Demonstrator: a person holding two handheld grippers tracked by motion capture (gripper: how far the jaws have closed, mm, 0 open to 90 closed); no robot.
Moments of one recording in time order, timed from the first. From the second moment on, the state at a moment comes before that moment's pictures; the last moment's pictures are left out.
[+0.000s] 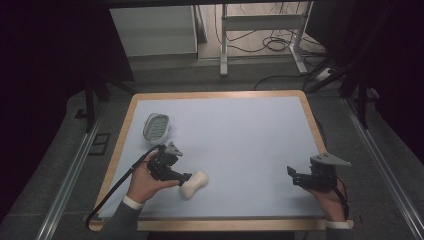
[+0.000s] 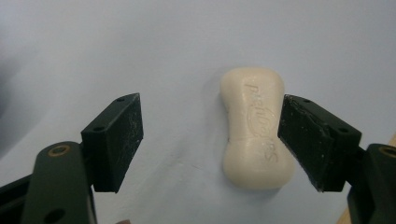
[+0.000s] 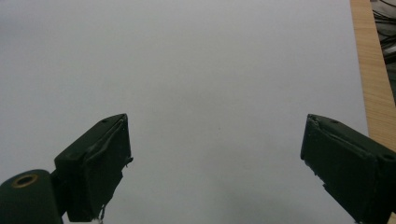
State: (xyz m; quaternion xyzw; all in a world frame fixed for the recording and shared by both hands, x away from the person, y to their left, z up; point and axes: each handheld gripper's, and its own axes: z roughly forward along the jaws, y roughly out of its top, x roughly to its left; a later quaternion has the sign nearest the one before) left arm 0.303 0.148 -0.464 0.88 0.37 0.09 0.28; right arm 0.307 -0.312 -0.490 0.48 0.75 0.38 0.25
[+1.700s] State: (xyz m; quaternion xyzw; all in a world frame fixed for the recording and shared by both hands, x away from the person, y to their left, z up) left arm 0.299 0.102 -0.510 0.91 0.36 0.06 0.20; right arm 0.307 -0.317 -0.491 0.48 0.75 0.37 0.26
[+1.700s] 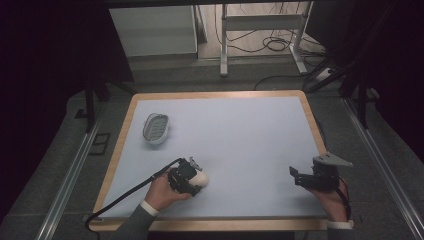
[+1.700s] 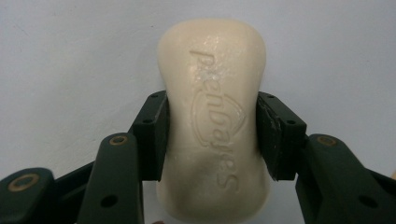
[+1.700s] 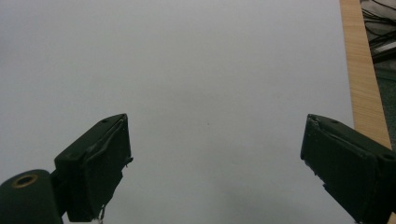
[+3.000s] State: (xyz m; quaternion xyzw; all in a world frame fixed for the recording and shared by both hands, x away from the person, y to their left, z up) left arm 0.318 0.136 -0.468 0.89 0.37 0.07 0.27; right arm 0.307 -0.319 -0.492 0.49 0.75 0.37 0.26
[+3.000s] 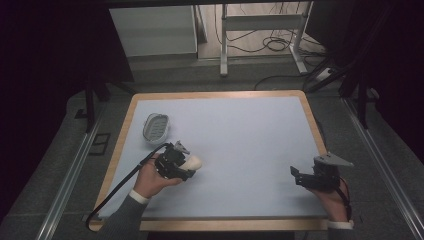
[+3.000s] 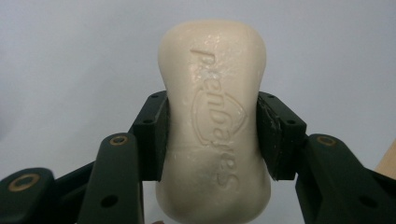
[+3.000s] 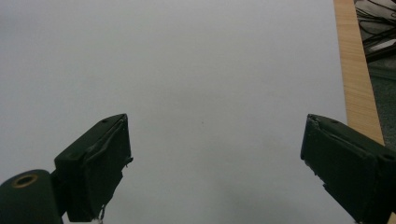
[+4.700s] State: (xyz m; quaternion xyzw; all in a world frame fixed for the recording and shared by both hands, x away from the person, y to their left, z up) left arm 0.359 0.157 -0.452 0.87 0.41 0.09 0.27; right arm 0.309 -0.320 -0.496 0.49 0.75 0.36 0.26
